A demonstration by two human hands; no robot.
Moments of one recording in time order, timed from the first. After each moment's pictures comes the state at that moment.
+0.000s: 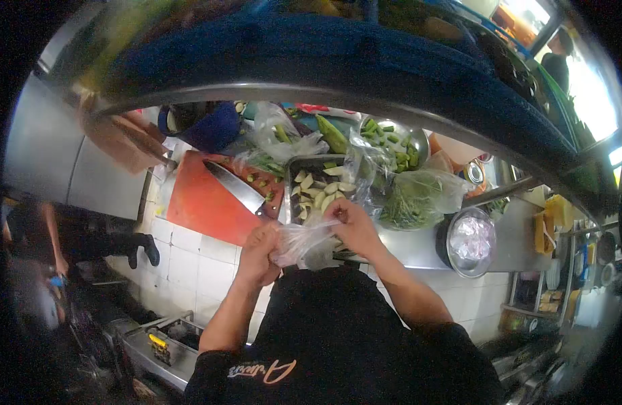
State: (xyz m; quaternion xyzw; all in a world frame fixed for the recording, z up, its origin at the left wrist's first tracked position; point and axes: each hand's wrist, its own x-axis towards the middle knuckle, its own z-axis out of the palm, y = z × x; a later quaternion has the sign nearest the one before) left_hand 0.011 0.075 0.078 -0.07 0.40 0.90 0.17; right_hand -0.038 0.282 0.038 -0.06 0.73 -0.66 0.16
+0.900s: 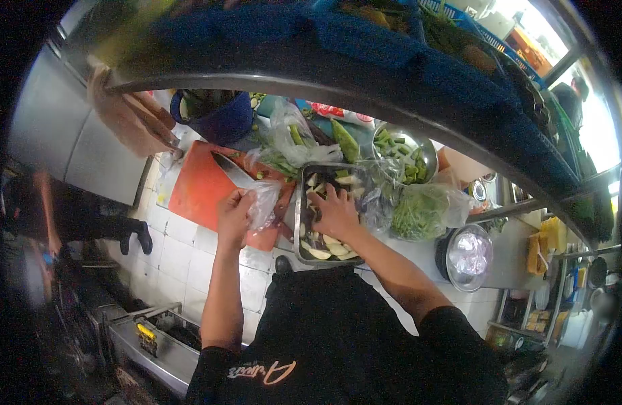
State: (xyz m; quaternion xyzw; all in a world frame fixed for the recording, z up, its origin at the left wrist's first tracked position) left_hand -0.047 0.011 0.034 -0.18 0.62 0.77 -0.04; right_hand -0.085 0.238 -0.018 -0.23 0.97 -0.09 0.05
